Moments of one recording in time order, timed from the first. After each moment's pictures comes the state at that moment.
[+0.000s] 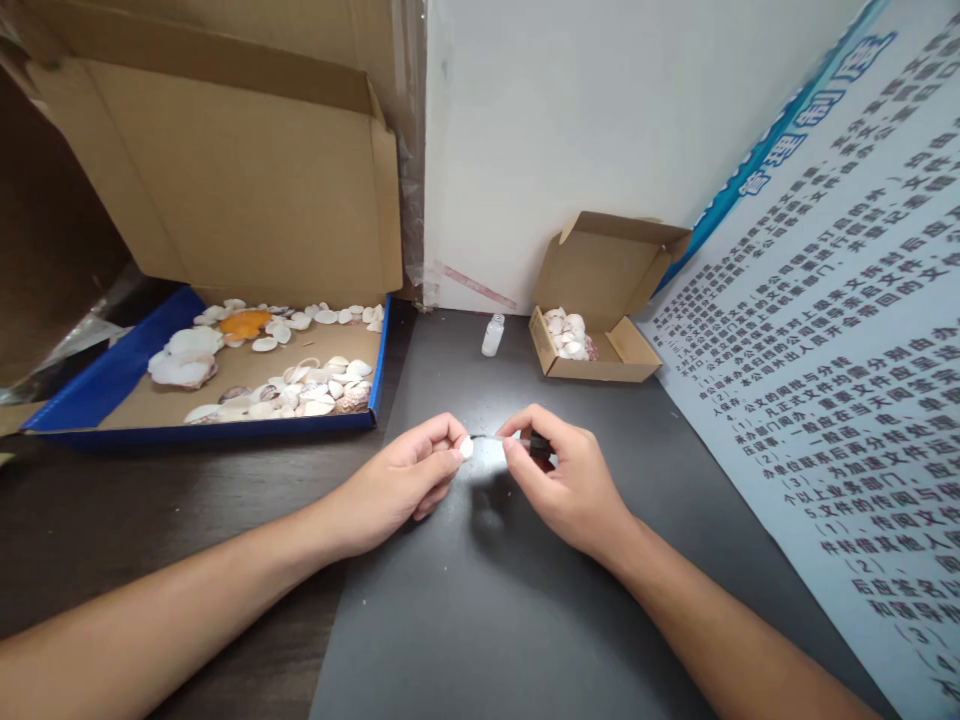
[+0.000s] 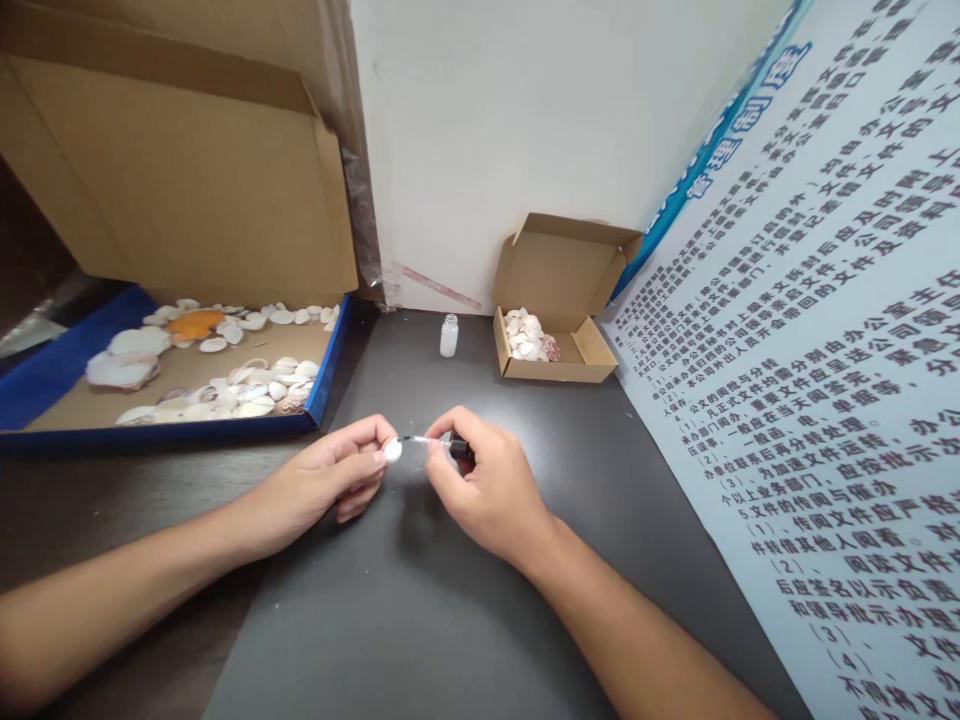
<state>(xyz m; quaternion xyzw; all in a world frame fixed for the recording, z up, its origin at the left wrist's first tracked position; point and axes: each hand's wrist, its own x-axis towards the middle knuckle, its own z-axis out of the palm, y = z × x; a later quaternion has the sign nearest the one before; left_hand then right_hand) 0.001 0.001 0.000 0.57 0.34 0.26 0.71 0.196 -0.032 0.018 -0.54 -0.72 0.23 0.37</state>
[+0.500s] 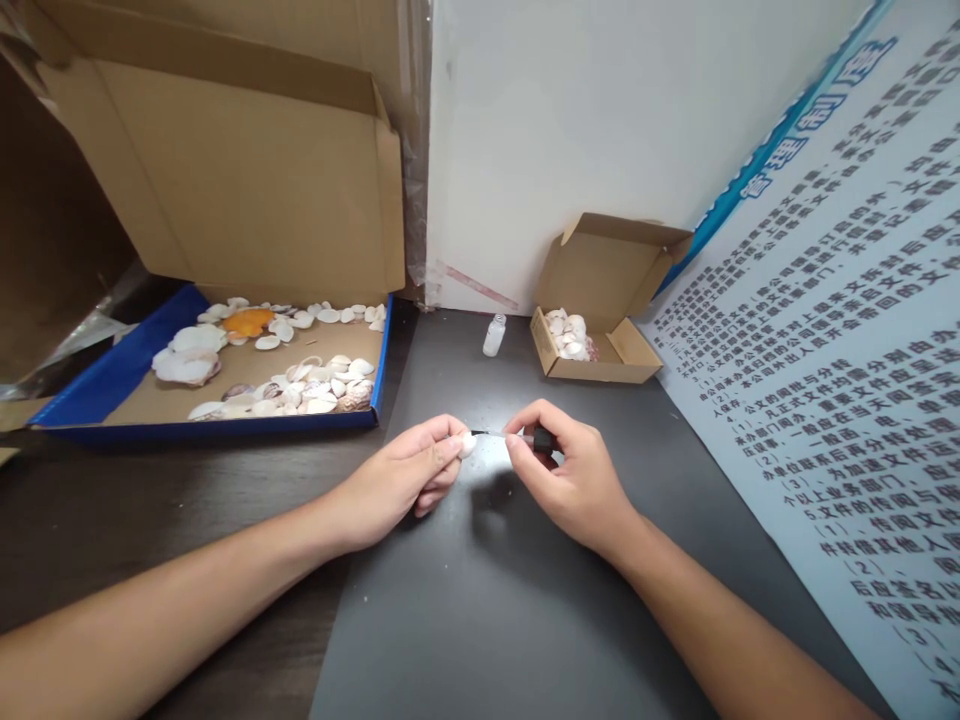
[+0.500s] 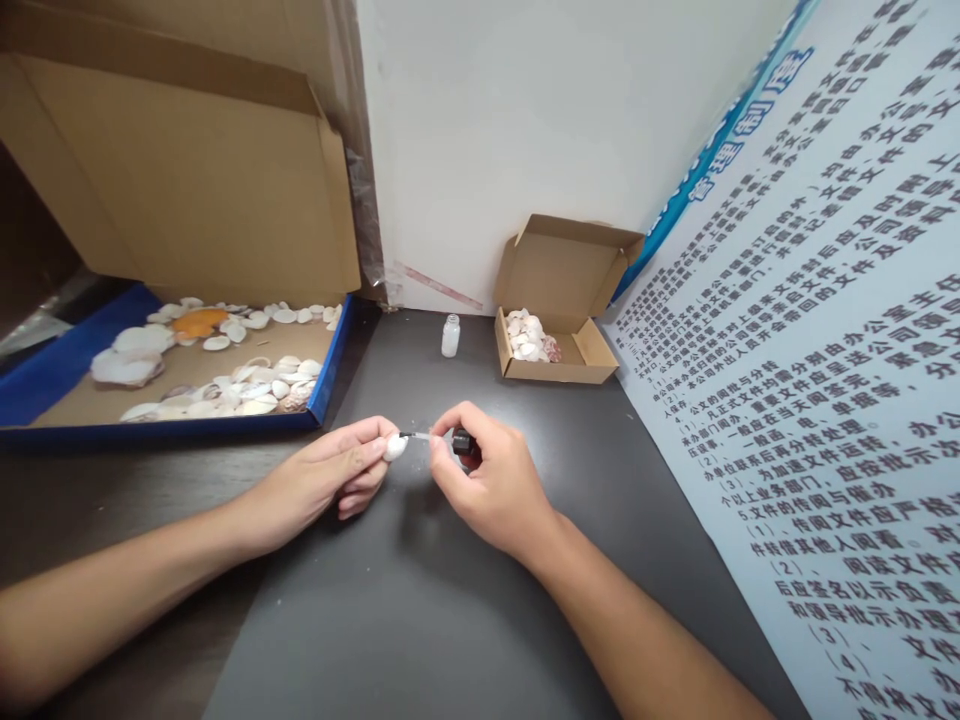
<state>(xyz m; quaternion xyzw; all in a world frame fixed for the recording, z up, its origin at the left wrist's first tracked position) 0.001 0.001 -0.001 0.52 0.33 0.26 0.74 0.194 -0.031 0.017 -0.53 -0.72 0.23 0.39</state>
